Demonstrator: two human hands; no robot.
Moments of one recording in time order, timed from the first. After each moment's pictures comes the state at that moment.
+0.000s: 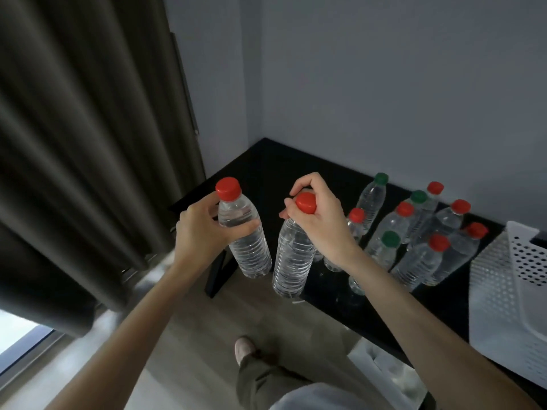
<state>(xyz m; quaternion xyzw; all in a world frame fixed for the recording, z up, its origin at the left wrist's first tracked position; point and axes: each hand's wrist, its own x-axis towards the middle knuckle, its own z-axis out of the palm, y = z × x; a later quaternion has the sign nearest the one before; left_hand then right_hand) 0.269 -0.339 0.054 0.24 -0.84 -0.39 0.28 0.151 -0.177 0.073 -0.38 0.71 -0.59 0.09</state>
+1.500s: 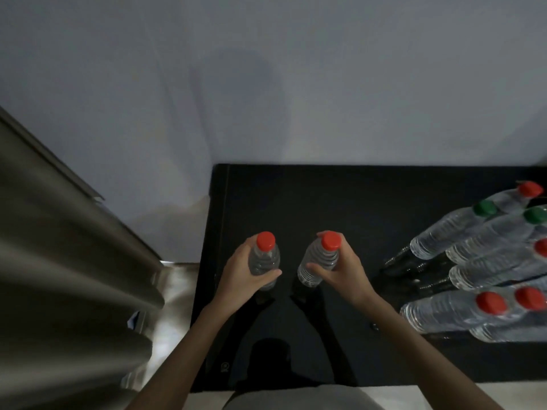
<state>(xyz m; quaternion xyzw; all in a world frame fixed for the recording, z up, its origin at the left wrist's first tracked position) -0.051 -0.668 -0.105 -0.02 -0.85 -0.53 -0.06 -0.053 -0.431 -0.084 -0.01 0.86 -0.51 0.06</state>
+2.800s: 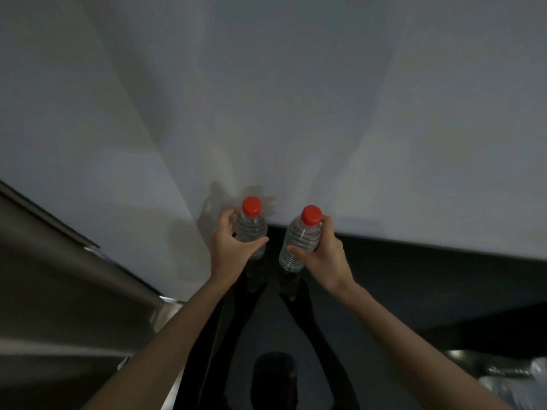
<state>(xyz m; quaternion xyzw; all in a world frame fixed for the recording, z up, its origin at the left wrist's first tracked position) -0.315 -0.694 -0.102 0.14 -0.78 -0.59 0.14 -0.322 -0.502 -0.072 -0.05 0.84 -0.54 0.06</state>
